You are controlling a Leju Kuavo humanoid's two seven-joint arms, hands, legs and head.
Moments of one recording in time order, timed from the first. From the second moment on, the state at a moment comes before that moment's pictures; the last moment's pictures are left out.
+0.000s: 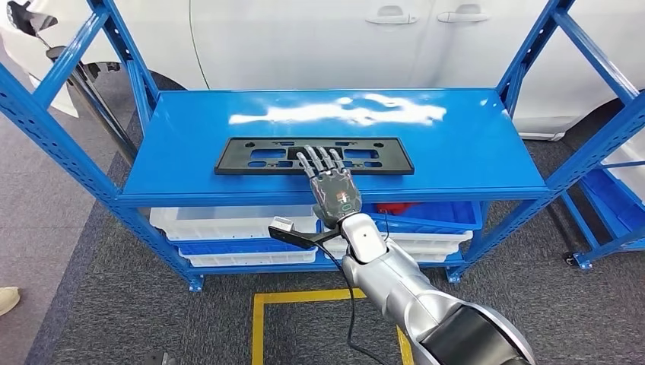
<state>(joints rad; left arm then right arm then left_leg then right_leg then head) -0.11 -0.04 0.33 -0.23 -0.08 0.00 -0.35 -0.82 0.25 0.54 -0.35 1.49 -0.70 0.02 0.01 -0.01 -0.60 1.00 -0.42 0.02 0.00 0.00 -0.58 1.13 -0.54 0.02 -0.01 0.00</state>
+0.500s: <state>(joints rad) -0.11 -0.04 0.33 -0.23 -0.08 0.00 -0.35 -0.81 0.26 0.53 -0.35 1.49 -0.70 0.01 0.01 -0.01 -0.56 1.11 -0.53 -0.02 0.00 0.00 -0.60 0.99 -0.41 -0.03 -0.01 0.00</state>
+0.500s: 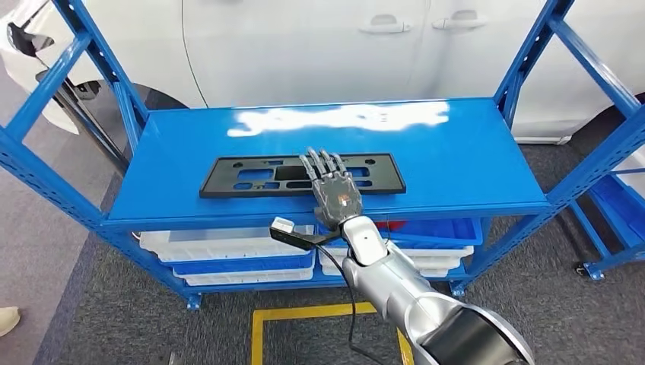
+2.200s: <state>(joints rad) -0.12 -0.03 0.38 -0.23 -0.11 -0.03 -0.42 -0.91 0.29 0.90 -0.36 1.49 -0.36 0.02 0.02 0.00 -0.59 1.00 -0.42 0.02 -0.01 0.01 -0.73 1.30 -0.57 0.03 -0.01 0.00</state>
